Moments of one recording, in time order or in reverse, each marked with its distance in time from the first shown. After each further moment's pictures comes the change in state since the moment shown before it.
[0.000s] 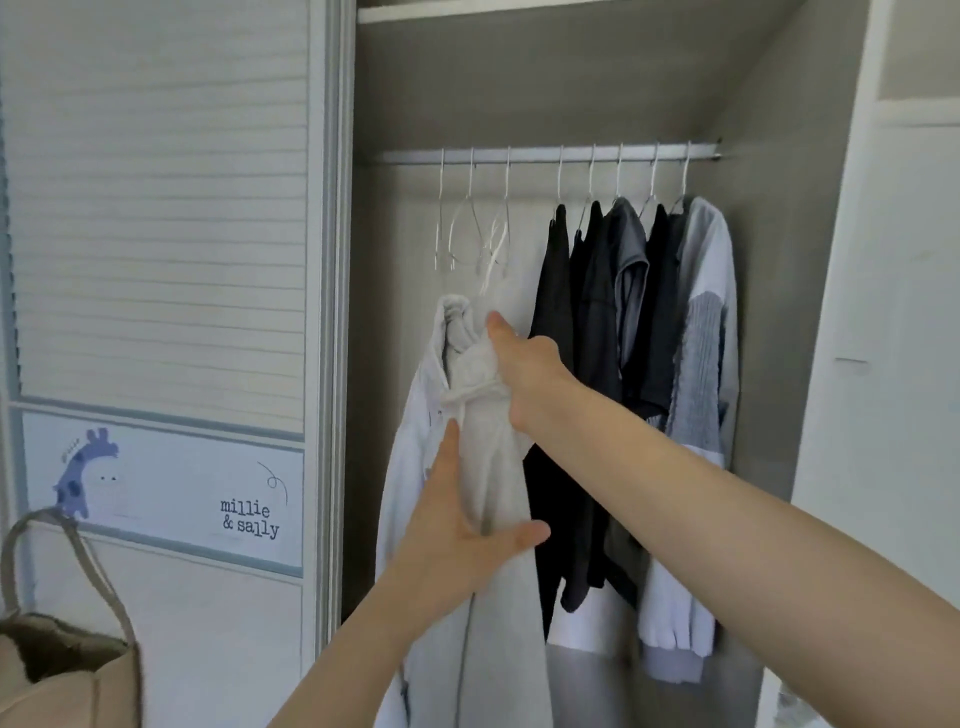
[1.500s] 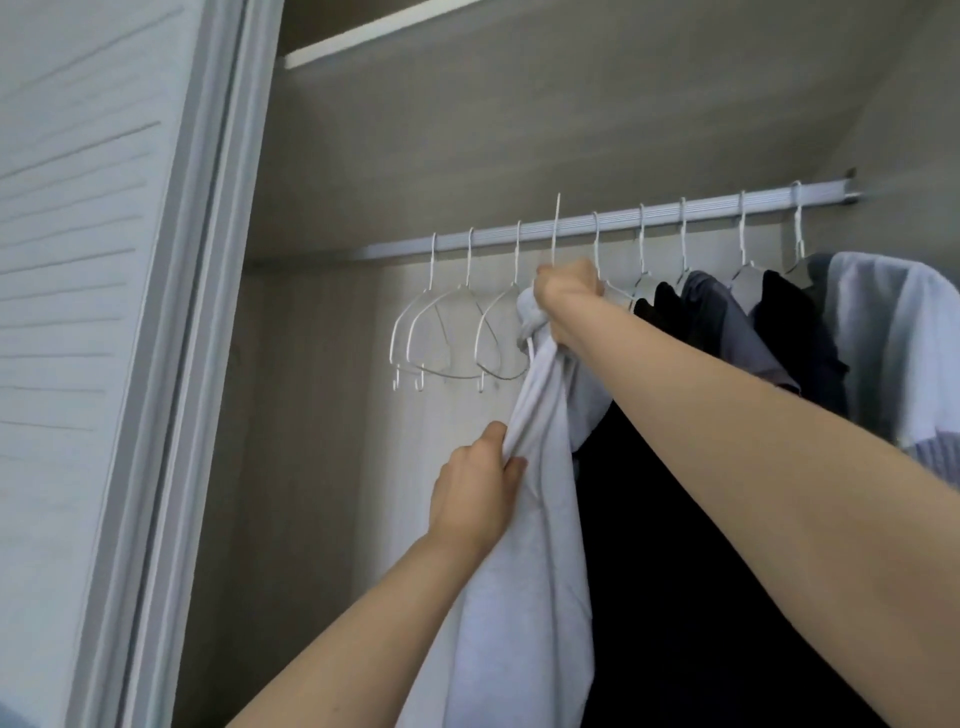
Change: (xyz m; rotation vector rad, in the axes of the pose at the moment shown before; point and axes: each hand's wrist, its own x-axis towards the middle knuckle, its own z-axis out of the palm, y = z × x) left_hand 0.408 -0.028 0.020 0.713 0.473 0.276; right_hand 0.375 -0.137 -0.008 -0.152 0.160 -0.540
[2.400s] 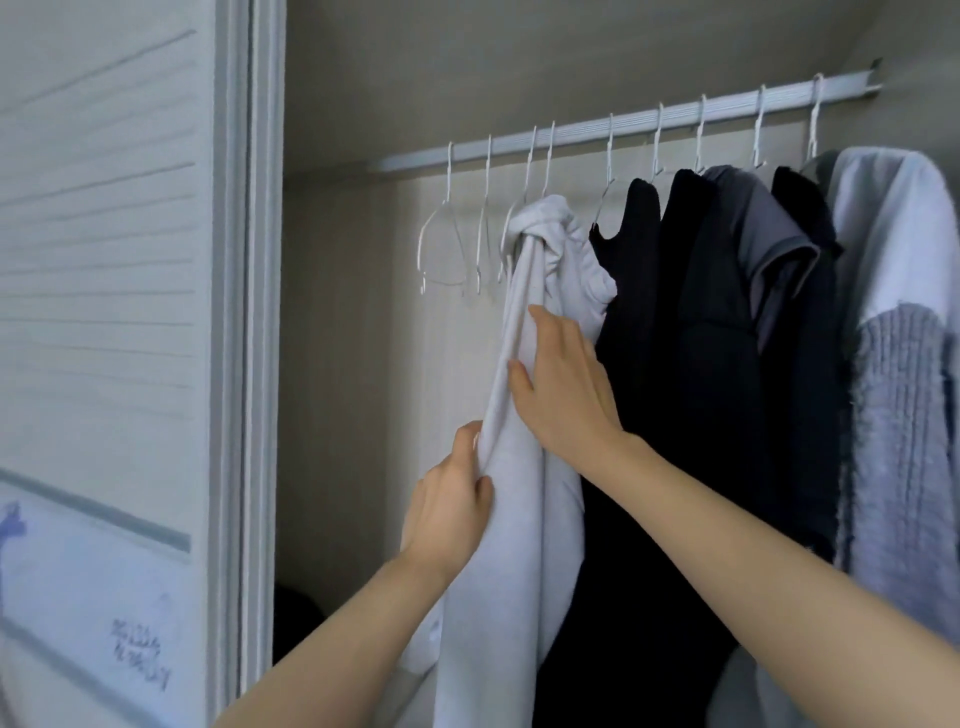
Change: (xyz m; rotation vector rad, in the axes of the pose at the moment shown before) left_hand -0.142 -0.031 -0.029 -0.027 -0.128 -0.080; right_hand -0.188 0.102 -0.014 -0.565 -0.131 -0.510
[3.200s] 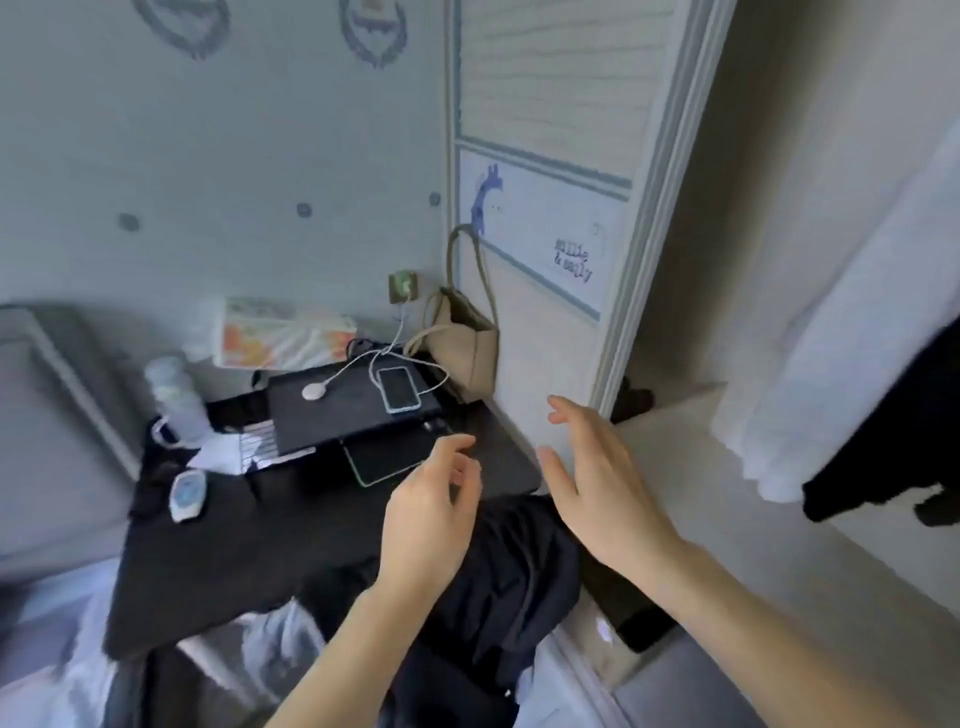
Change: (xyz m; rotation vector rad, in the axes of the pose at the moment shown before) left_hand -0.478 0.011 -0.208 0.258 0.226 -0.765; right_hand -0.398 -0.231 -0.036 0.690 -0.684 -0.279
